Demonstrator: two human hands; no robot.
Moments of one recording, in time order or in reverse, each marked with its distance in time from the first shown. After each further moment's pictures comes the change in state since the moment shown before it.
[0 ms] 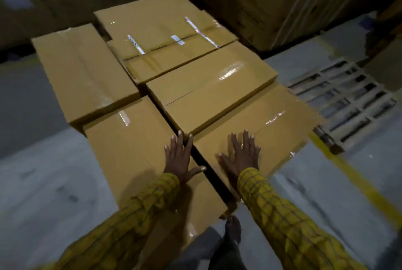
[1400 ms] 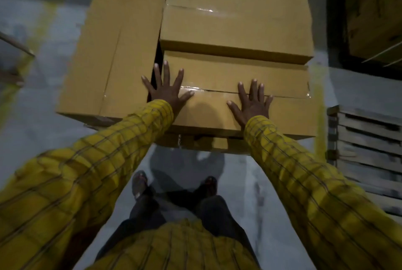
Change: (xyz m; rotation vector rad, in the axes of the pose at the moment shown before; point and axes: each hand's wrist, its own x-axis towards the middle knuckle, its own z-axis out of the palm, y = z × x) left_hand 0.050 0.206 0.090 0.054 0.193 -0.908; right_hand 0.170 0.207 -0.070 -0.381 -0.154 -0.718
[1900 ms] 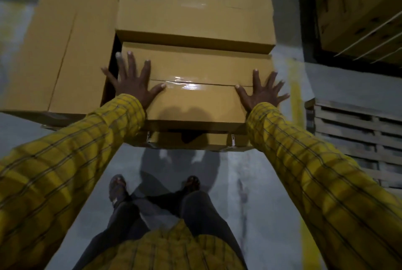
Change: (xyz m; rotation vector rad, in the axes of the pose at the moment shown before) left_hand -0.012 0.038 0.001 0.120 0.115 -0.063; right_hand 0.010 0.129 -0.022 0.046 0.043 0.381
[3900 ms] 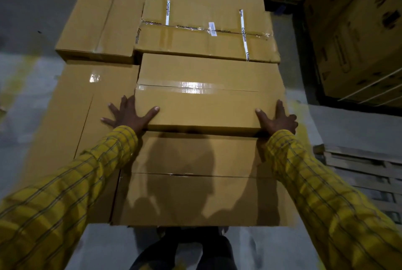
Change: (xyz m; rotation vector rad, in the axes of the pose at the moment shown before) left_hand 0.212 -0.064 -0.058 -0.543 -0.132 -0.241; right_hand 0.161 -0.088 -0.106 0.366 -0.021 0.226
